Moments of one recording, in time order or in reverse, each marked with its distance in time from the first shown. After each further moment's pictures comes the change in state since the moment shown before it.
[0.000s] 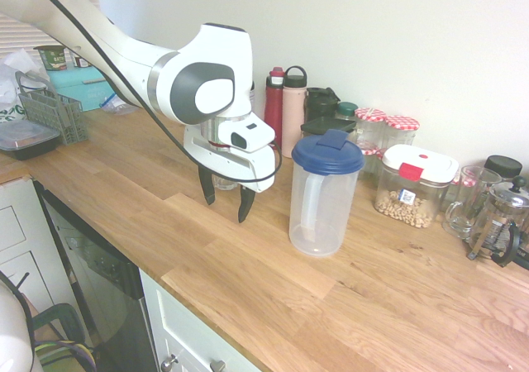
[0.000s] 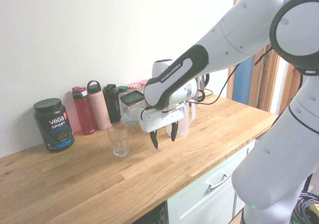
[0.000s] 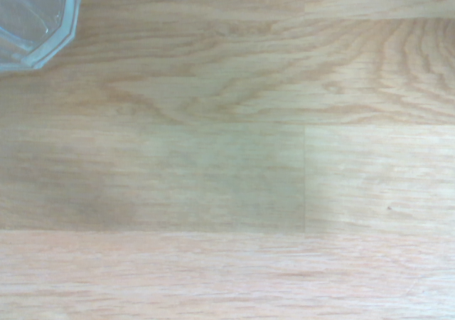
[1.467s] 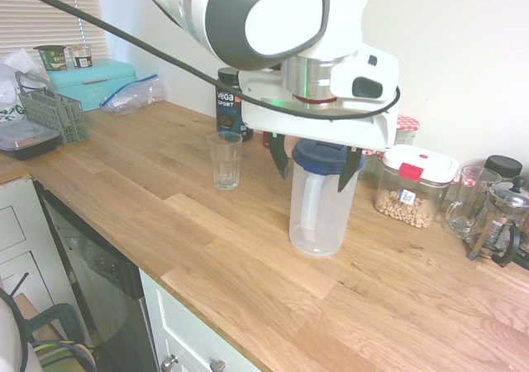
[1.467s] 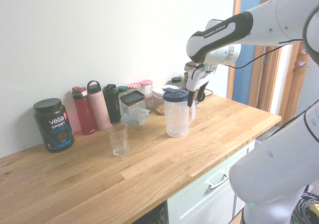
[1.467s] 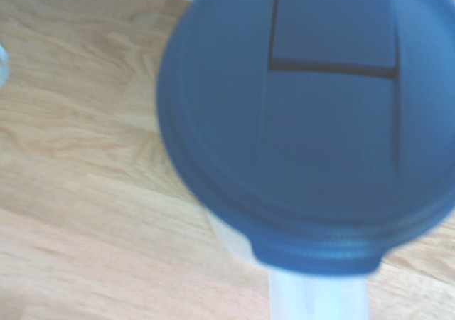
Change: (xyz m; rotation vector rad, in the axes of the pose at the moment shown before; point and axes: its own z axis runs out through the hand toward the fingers) arm 0.117 0.148 -0.123 0.174 0.172 -0.302
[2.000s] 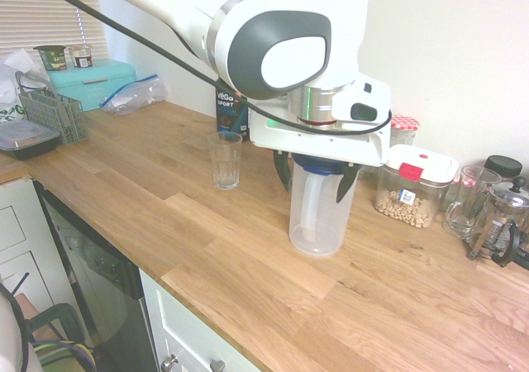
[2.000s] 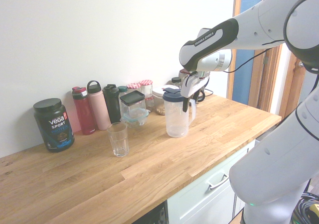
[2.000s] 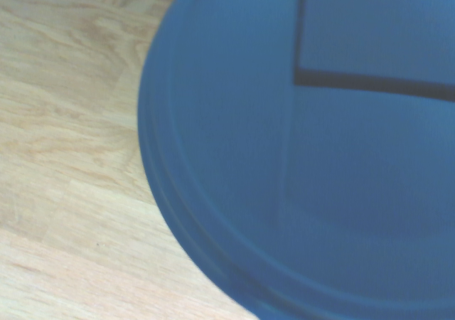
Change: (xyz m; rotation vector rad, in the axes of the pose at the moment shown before) arm 0.009 -0.016 0.029 -0.010 -0.009 -0.021
